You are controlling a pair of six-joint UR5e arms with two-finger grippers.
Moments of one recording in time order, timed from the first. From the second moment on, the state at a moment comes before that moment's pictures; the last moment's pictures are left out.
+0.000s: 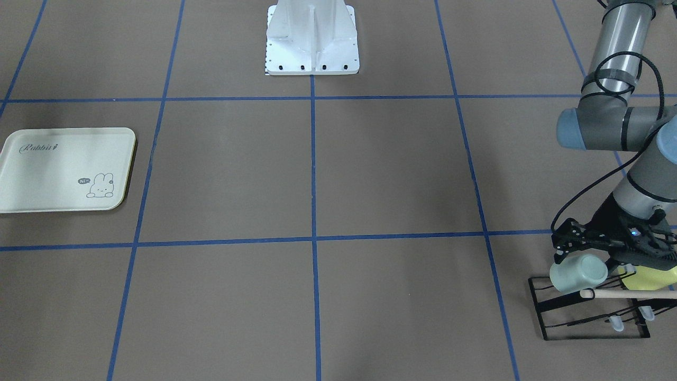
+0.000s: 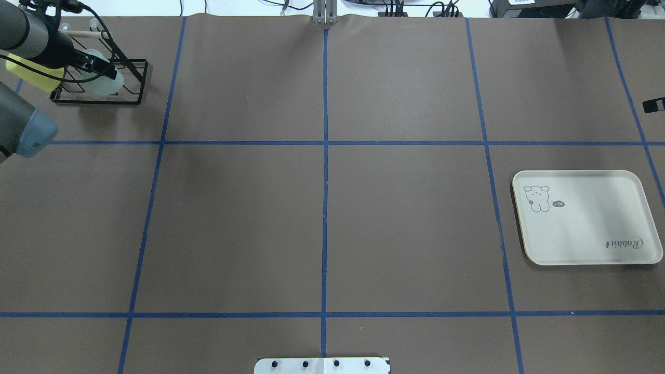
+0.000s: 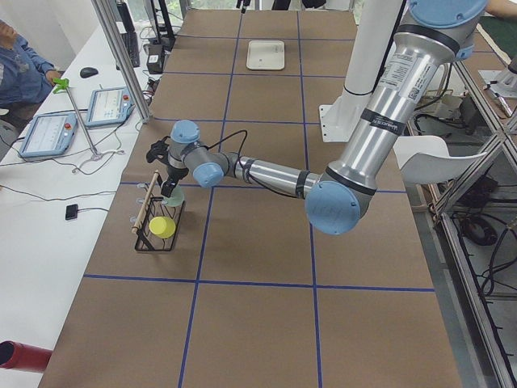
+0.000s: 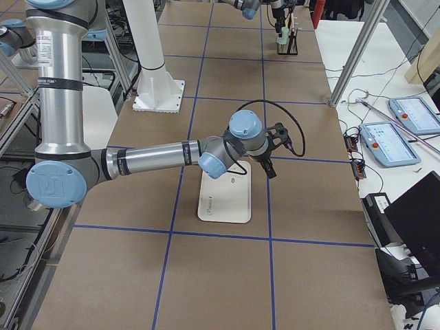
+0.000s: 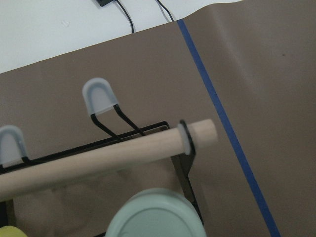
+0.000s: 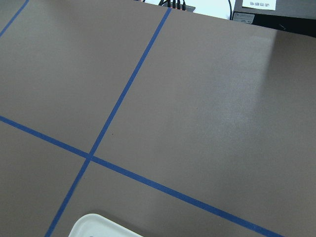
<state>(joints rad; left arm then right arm) -1.12 -2.00 -1.31 -2.19 -2.05 -0.50 1.39 -1.60 1.76 -0.94 2.40 0.33</state>
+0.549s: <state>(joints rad) -1.12 -2.00 -1.30 -2.19 -2.03 -0.50 1.39 -1.60 1.76 -0.94 2.40 0.33</state>
